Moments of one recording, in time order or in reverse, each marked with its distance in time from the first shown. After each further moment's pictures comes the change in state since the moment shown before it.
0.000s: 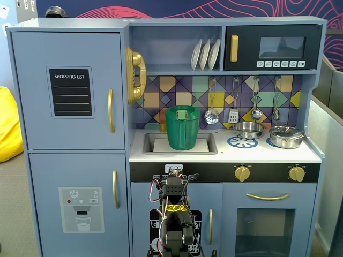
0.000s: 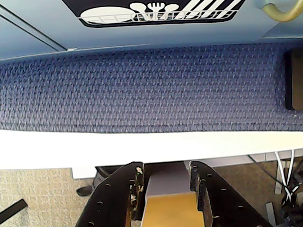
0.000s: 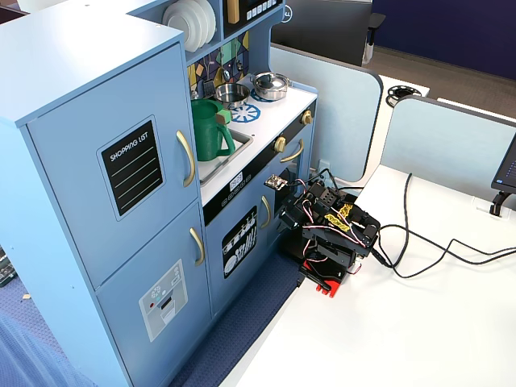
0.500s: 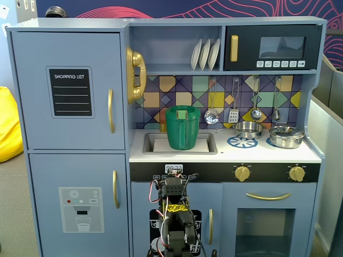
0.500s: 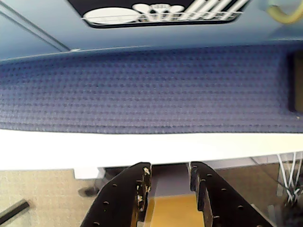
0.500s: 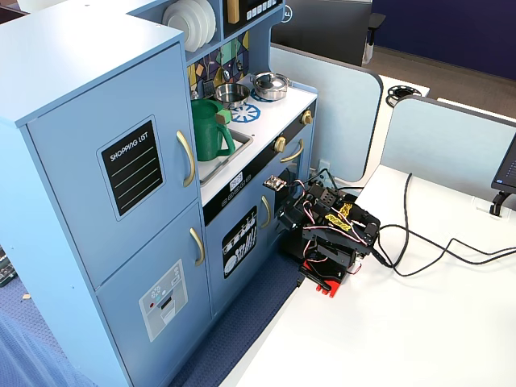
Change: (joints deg) arm -4.7 -0.1 0.4 -2.4 5.0
